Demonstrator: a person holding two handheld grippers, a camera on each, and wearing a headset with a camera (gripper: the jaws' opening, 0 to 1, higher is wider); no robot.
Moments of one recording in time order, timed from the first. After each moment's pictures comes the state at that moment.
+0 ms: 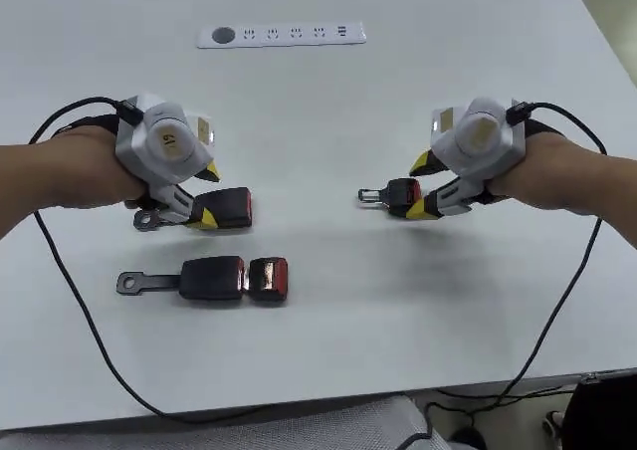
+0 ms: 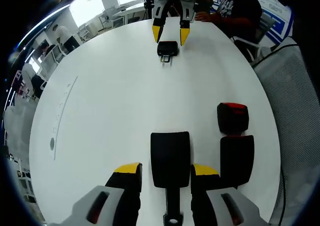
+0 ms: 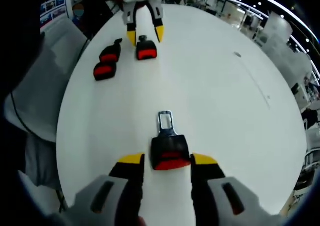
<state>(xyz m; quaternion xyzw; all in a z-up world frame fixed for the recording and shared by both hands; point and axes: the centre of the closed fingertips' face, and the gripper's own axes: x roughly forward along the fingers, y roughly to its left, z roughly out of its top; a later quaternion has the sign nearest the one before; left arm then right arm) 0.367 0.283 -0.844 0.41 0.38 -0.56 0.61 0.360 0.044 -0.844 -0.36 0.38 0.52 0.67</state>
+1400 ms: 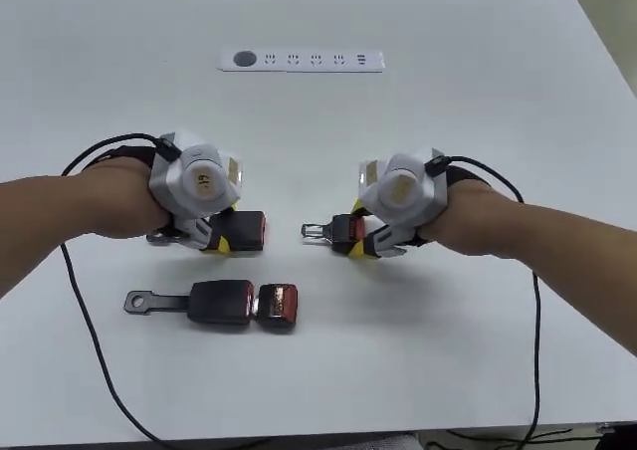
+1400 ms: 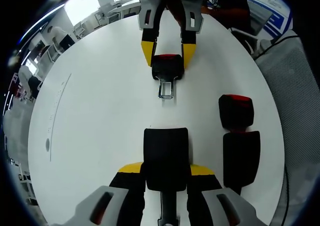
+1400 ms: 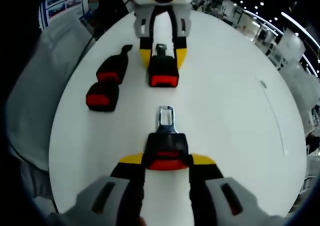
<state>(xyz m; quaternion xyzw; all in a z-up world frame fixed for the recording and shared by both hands) 0.368 0.284 -0.856 0.42 0.38 -0.56 0.60 0.365 0.155 -0.858 -0.38 0.34 0.57 0.64</state>
